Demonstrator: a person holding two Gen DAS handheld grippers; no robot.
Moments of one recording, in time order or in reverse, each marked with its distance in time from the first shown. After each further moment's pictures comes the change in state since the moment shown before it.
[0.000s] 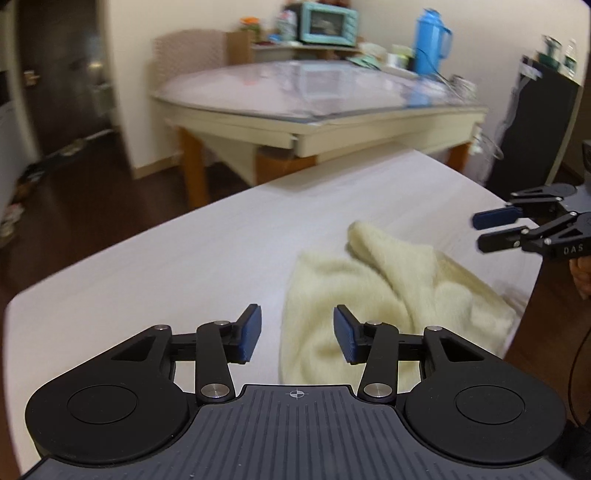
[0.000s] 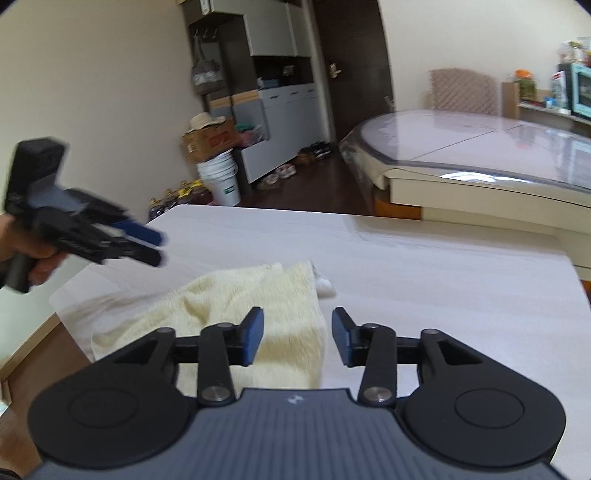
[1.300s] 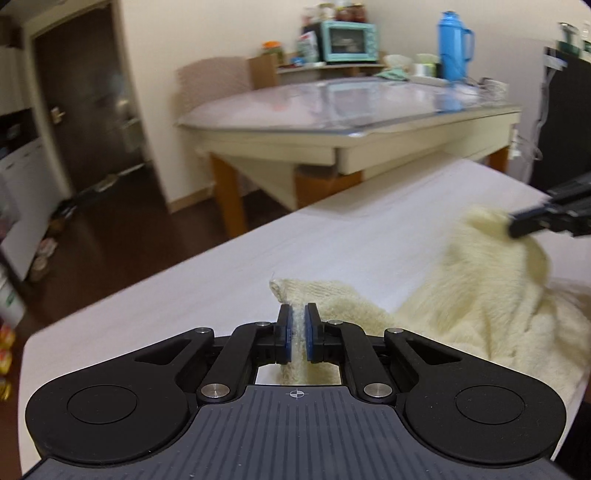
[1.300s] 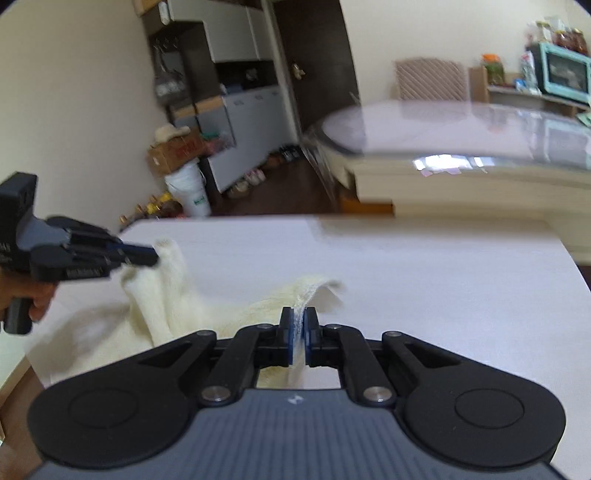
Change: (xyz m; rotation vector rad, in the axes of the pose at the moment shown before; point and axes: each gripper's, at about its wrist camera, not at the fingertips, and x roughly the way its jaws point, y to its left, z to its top) left arm 0.014 -0.002 -0.030 0.010 -0.111 0.267; right arm 0.024 -0.025 -0.027 0.107 0.010 -0.101
